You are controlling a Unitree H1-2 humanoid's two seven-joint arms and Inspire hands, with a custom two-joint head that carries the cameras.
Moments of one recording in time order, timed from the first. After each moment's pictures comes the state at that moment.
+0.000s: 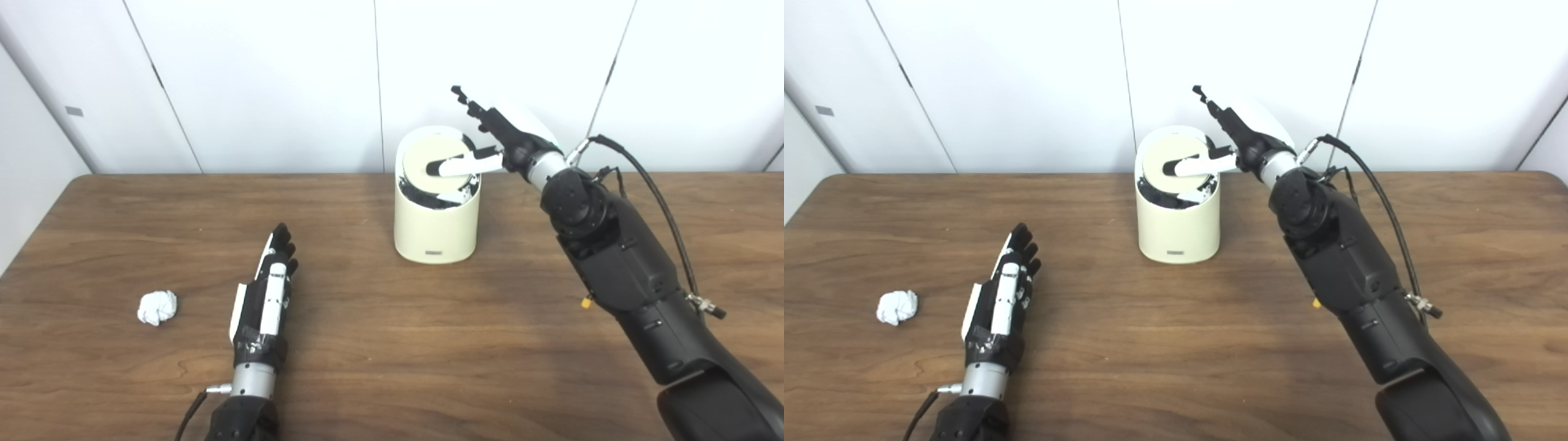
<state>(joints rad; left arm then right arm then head) 0.00 -0.01 0.07 -0.04 -0.13 -0.09 -0.01 -0.79 -0.25 0.31 0.24 -0.53 0.31 0.20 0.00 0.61</state>
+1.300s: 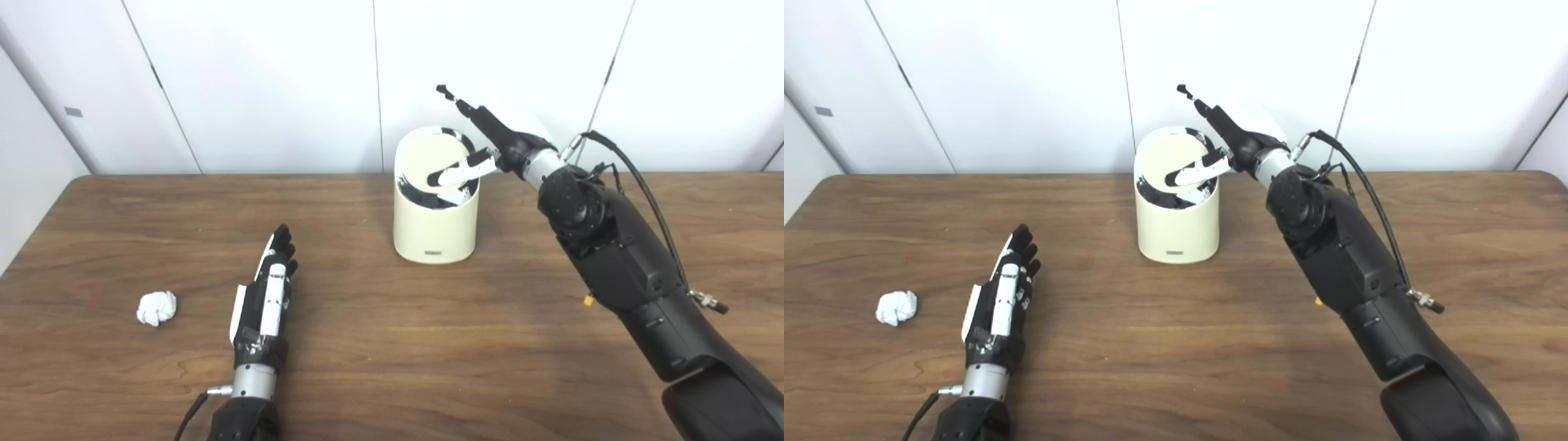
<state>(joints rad) 0.00 -0.02 0.07 -0.05 -0.13 -0.09 -0.01 -0.80 -0.26 0.35 0.25 -0.56 0.24 0.20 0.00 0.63</state>
